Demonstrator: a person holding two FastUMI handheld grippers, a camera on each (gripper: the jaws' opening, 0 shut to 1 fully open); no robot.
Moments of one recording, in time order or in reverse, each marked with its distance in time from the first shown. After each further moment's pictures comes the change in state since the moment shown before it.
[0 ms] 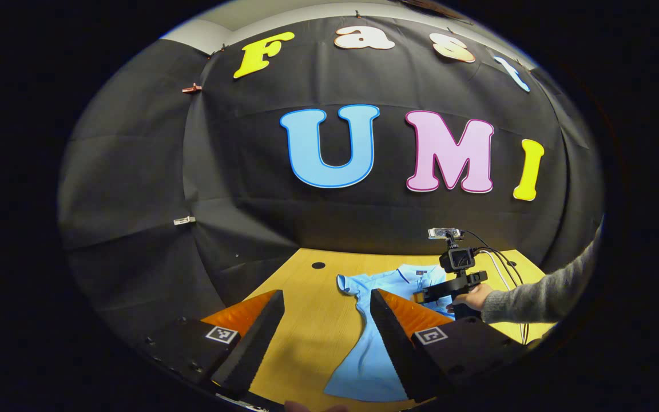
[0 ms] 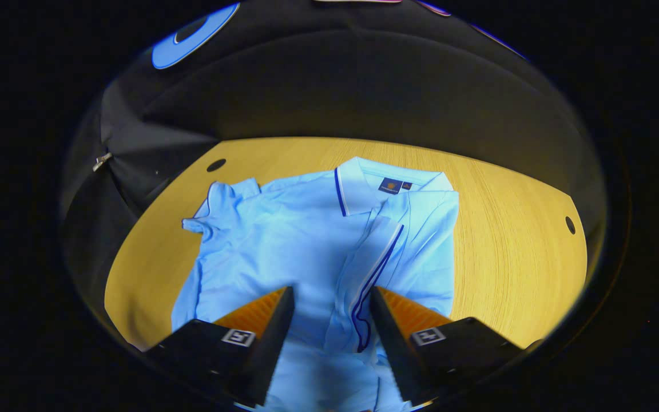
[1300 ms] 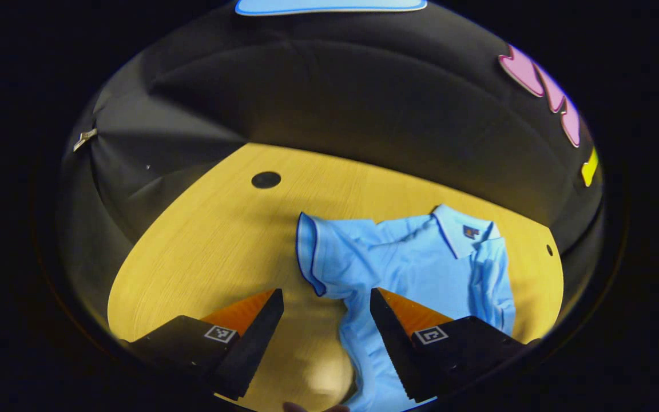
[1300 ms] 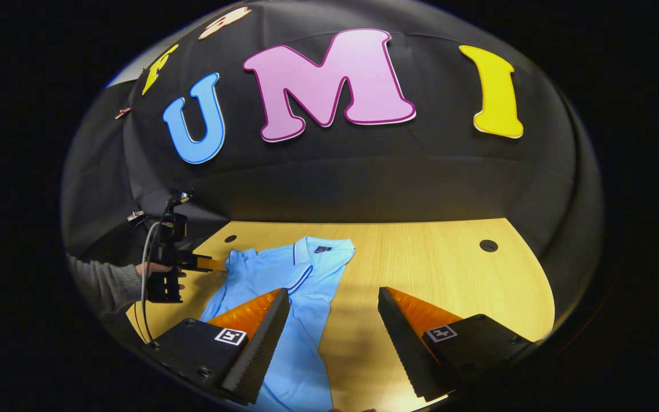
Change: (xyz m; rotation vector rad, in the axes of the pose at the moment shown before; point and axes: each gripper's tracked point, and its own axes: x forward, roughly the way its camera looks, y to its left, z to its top) left arm 0.355 -0.041 -0.185 -0.123 0.610 -0.062; right arm -0.231 -0.127 0.019 0.058 -0.350 0.002
